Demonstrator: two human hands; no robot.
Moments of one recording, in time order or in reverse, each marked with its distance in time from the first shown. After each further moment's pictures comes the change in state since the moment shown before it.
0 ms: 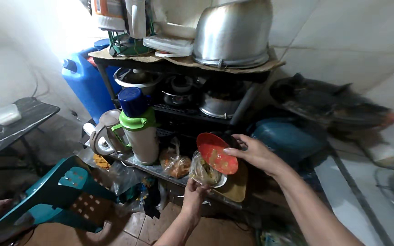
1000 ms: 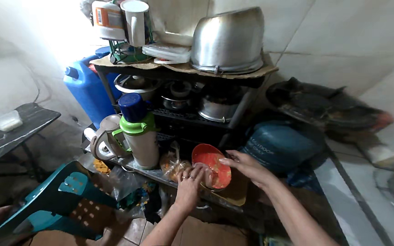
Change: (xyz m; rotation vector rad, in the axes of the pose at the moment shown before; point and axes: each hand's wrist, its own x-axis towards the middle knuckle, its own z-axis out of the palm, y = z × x) left_hand 0.028 0.024 -0.020 1.600 -0.153 0.717; right_hand -0.006 0.019 0.025 0.198 -0.132 0.136
